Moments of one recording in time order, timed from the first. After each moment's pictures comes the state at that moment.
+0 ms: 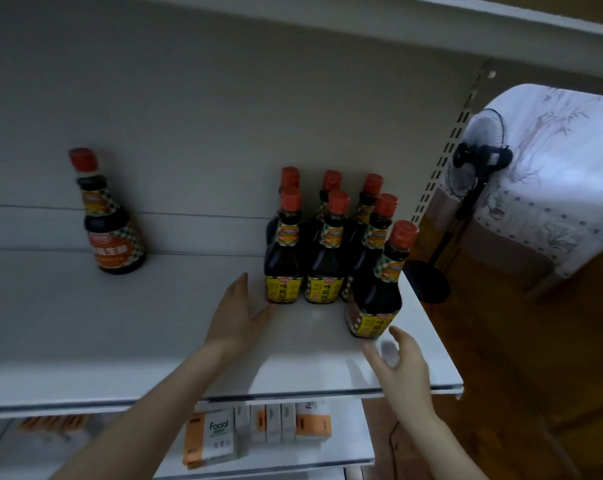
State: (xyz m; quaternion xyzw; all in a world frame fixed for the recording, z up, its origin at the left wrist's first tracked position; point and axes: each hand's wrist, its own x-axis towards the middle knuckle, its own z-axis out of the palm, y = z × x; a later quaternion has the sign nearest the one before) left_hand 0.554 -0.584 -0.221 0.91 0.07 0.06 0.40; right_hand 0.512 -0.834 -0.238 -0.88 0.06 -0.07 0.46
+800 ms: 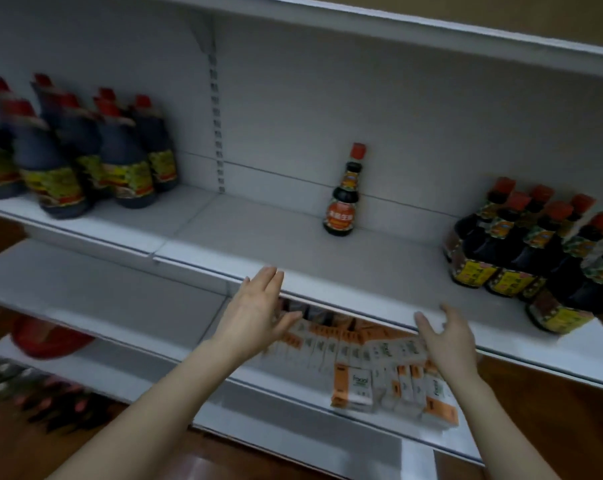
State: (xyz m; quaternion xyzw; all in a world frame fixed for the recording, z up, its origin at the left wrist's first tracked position) left_hand 0.293 -0.328 -0.188 0.97 0.06 0.16 0.18; right_hand 0.413 -0.604 -0.219 -0.93 -0.02 -0.08 0.36
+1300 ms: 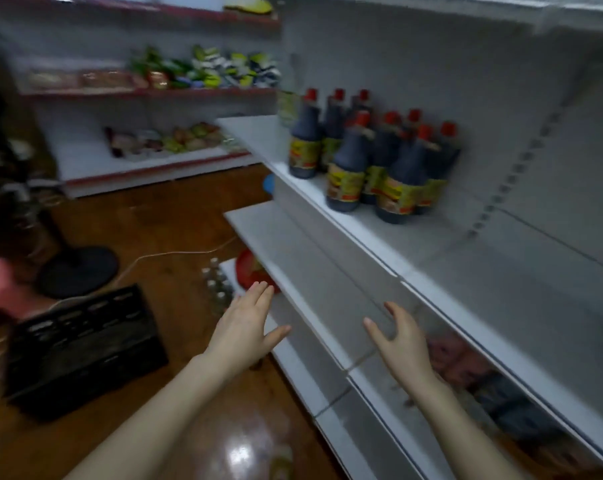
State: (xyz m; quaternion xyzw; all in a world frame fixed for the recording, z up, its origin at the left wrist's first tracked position) left_hand 0.066 -0.114 -0.226 0.88 0.41 0.16 0.16; right_hand 0.285 -0.228 -0.234 -0.82 -0.42 0.15 0.36
